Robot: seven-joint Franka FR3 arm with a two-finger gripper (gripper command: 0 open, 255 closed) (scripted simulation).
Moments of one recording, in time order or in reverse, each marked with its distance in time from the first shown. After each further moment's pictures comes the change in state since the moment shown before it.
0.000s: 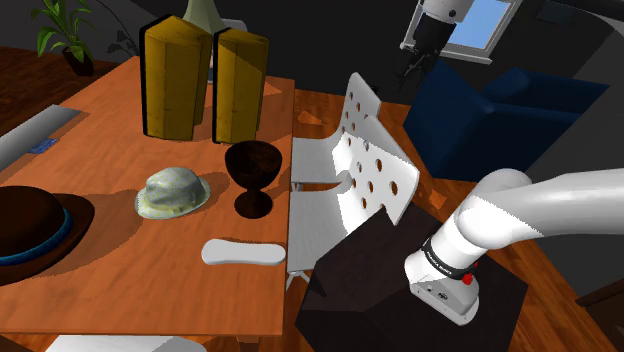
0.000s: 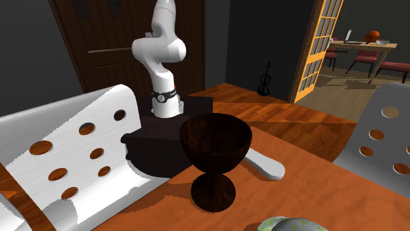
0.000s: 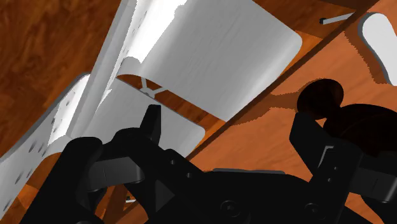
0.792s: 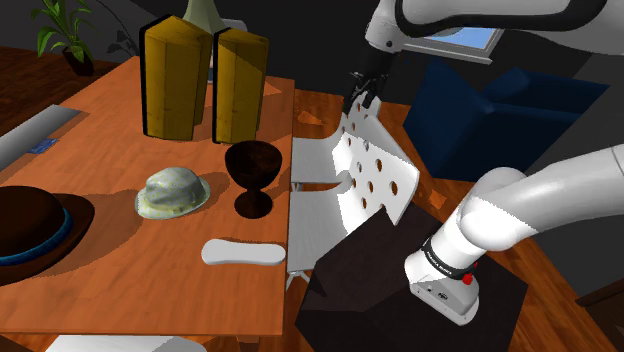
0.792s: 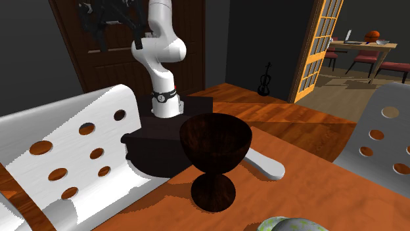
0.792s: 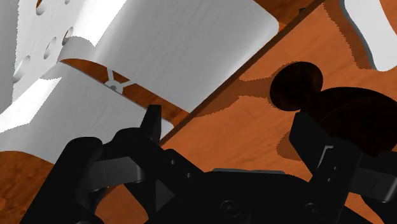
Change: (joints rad) arm 0.071 0.199 0.089 -0.061 0.106 0.261 0.088
